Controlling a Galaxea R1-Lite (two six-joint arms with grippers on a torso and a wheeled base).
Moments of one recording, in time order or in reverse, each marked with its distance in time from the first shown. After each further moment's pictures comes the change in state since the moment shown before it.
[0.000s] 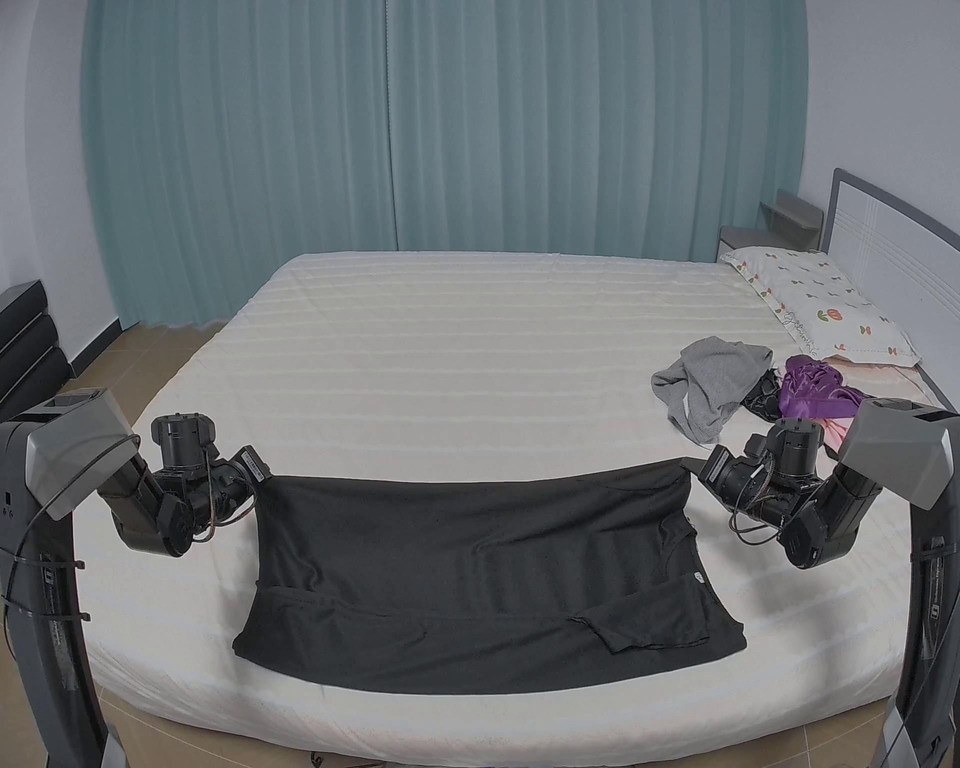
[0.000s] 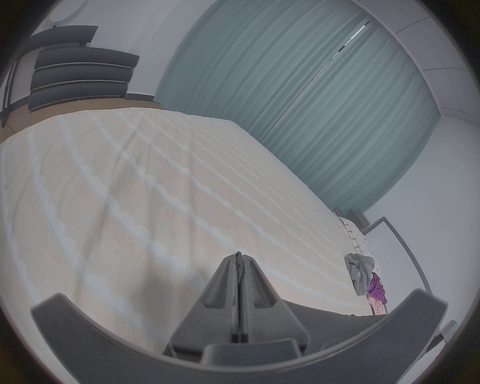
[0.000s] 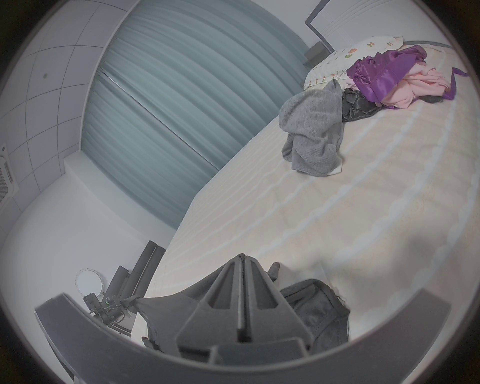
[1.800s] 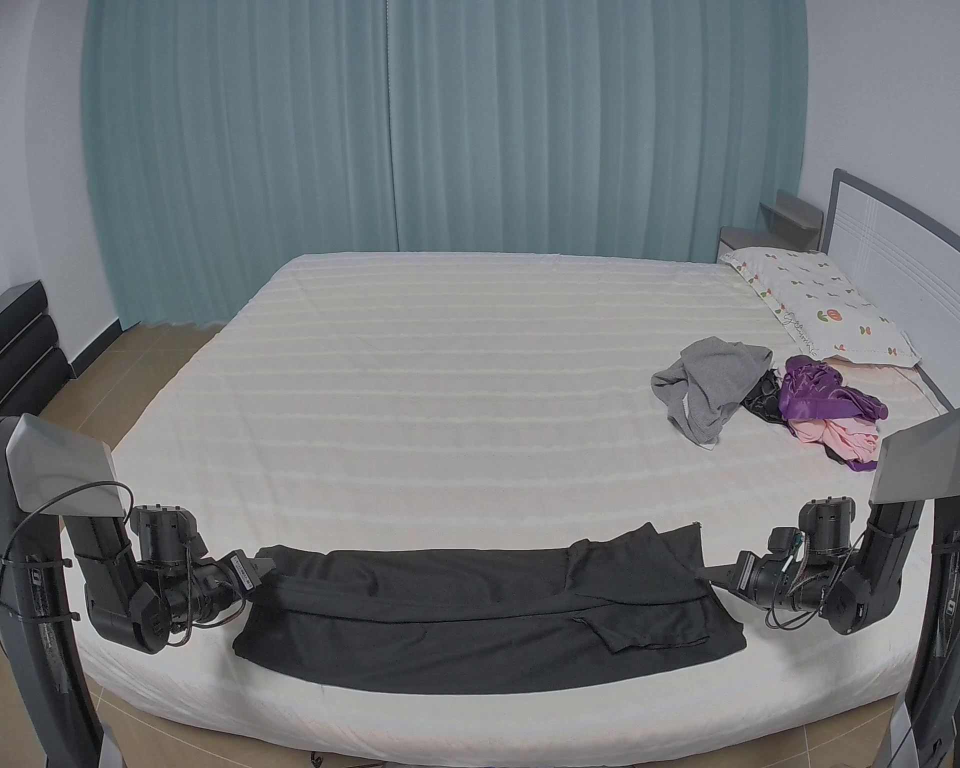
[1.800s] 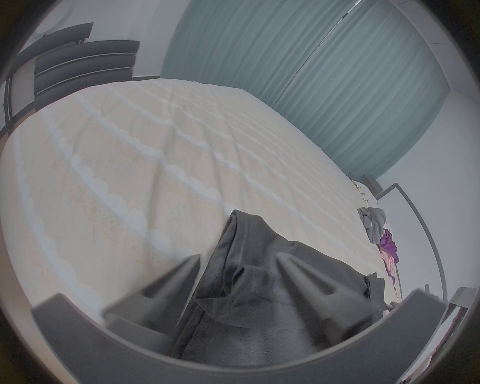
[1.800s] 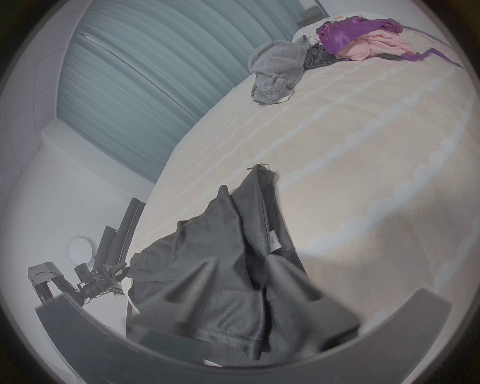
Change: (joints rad) left arm -0.001 -0.061 0.580 -0.298 -0.024 0.103; right arm -0.055 -0.087 0.507 -0.037 0.124 -0.212
